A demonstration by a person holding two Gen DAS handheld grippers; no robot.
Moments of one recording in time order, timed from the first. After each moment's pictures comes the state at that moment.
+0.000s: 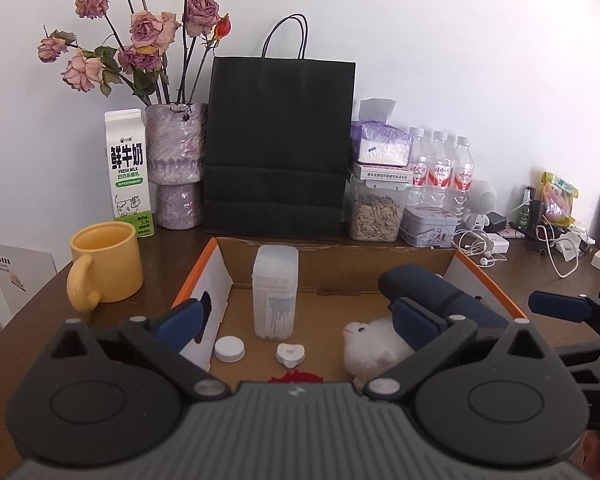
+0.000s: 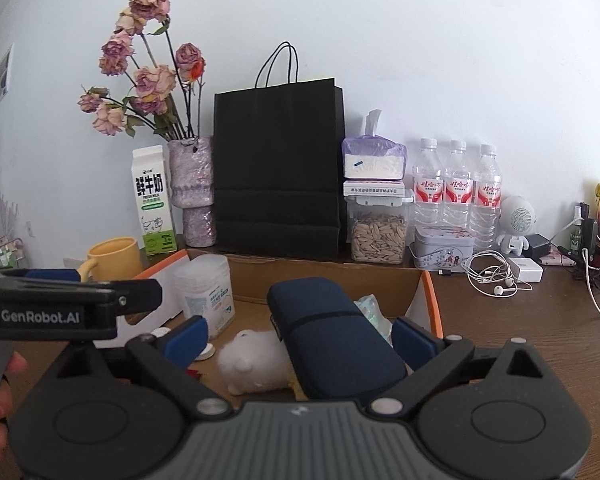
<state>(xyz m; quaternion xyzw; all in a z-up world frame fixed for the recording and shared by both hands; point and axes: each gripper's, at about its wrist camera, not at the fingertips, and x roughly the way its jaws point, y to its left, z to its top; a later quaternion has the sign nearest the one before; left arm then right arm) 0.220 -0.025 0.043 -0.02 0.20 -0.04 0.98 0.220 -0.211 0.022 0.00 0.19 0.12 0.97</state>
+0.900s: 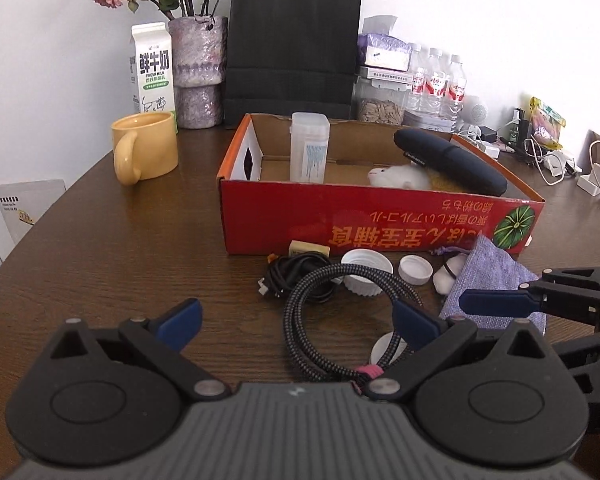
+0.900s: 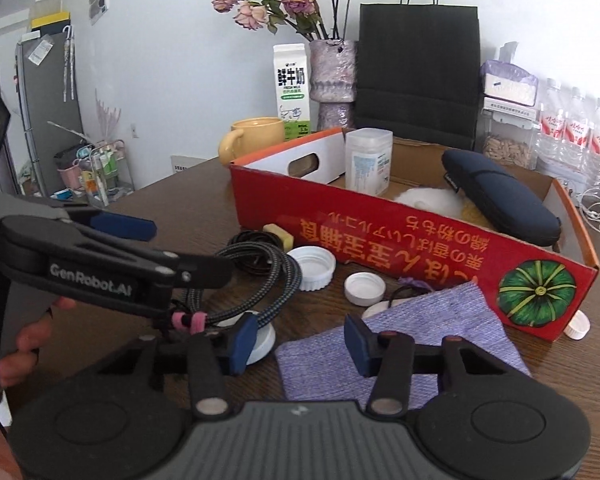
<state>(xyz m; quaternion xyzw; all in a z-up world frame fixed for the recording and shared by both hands) 0.139 0.027 -0.011 -0.01 0.31 -0.06 0.95 0.134 -0.152 -0.030 -0.06 0.29 0.28 0.91</state>
